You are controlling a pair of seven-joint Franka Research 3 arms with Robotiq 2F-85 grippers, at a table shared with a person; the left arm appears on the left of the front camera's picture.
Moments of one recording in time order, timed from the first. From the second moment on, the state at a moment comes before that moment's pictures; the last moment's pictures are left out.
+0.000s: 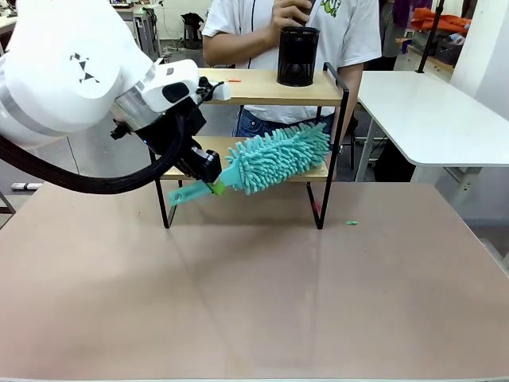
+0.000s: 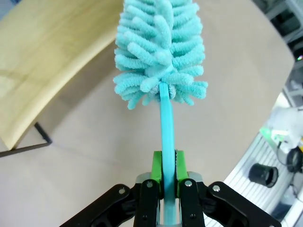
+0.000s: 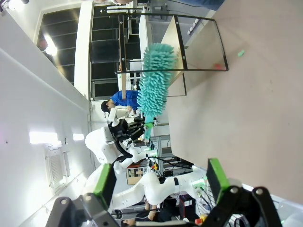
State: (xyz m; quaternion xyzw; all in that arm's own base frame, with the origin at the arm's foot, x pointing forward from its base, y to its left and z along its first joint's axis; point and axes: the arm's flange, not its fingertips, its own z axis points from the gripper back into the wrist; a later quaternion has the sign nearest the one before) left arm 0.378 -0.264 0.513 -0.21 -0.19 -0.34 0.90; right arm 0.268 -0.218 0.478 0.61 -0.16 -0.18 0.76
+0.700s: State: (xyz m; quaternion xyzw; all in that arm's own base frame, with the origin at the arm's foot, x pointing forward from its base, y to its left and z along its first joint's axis) left arm 0.333 -0.174 0.527 -0.26 -0.12 -0.31 0.91; right arm 0.268 -0.218 0.478 0.61 -0.16 -0.18 0.76
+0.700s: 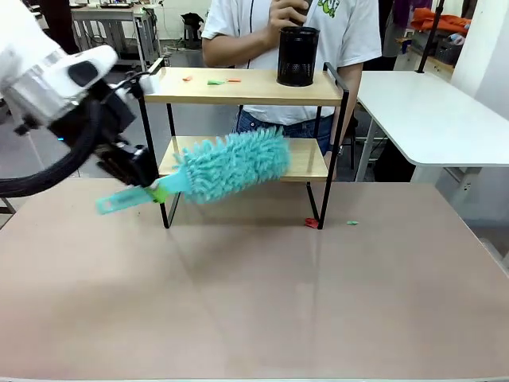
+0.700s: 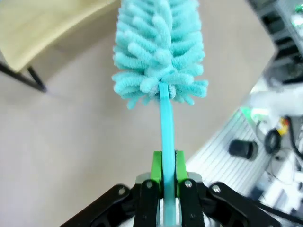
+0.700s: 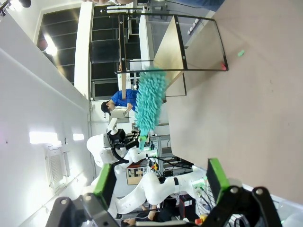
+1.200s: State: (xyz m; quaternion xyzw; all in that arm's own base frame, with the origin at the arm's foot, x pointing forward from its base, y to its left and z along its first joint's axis) left arm 0.276 -0.036 0.565 -0.38 0.00 -0.26 0.89; right arm 0.268 -0.218 0.479 0.61 -0.16 -0.18 0.76
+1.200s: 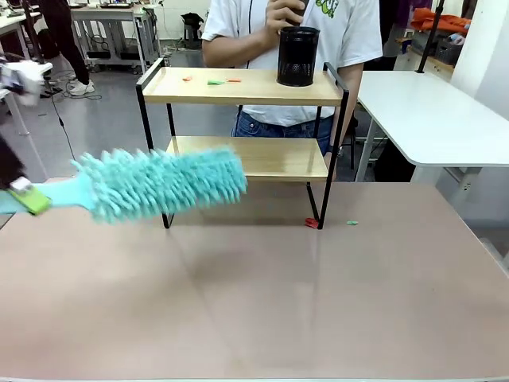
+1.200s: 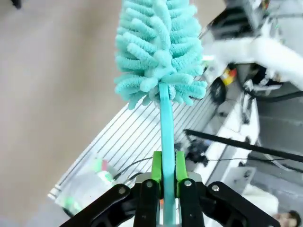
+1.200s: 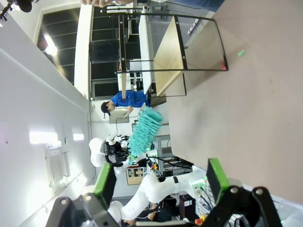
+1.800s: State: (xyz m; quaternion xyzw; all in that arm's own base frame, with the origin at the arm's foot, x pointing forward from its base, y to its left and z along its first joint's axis) left arm 0.230 0.152 0.527 -0.49 -0.03 -0.04 0.87; right arm 0.268 -0.218 0.479 0.61 -0.16 -0.18 0.76
